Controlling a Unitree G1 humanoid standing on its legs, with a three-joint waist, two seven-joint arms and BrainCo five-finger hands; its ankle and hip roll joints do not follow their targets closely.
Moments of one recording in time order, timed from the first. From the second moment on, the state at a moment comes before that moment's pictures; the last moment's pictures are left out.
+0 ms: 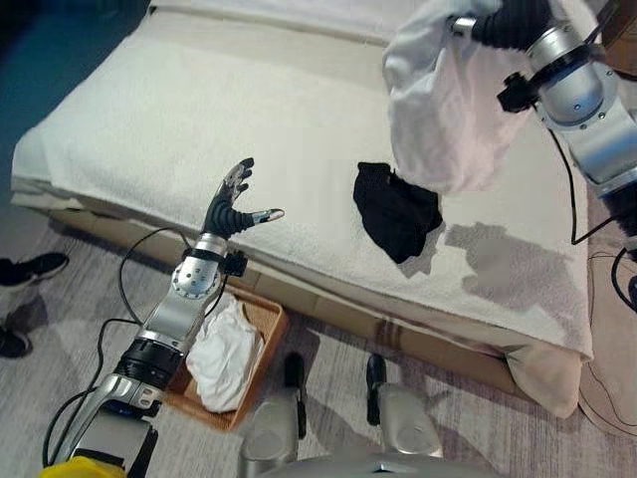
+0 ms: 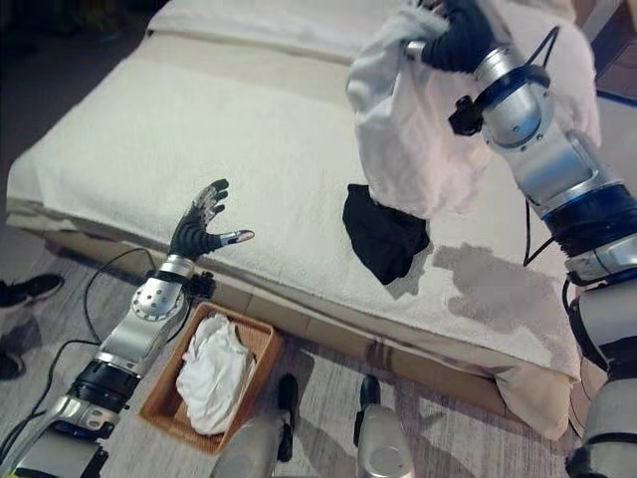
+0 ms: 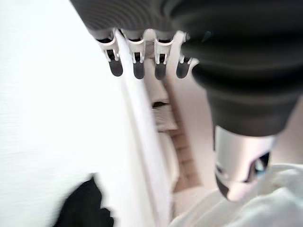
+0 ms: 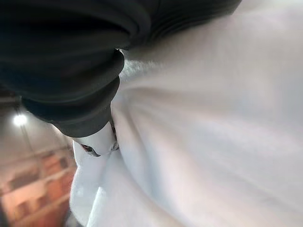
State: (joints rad) left arm -0.44 0.53 -0.30 0.20 -0.22 -0.19 0.18; right arm -1.23 -0.98 0.68 0.29 0.15 -0.08 -0.07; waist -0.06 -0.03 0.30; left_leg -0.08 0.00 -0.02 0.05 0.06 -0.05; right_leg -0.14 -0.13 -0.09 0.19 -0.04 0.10
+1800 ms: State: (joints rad) left arm -0.13 0.38 -0.46 0.20 -0.82 -0.03 -0.05; right arm -0.63 -0.78 0.32 0.30 0.29 -0.06 -0.05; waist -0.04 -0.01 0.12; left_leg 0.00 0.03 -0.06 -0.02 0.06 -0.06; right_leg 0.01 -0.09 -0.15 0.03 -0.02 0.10
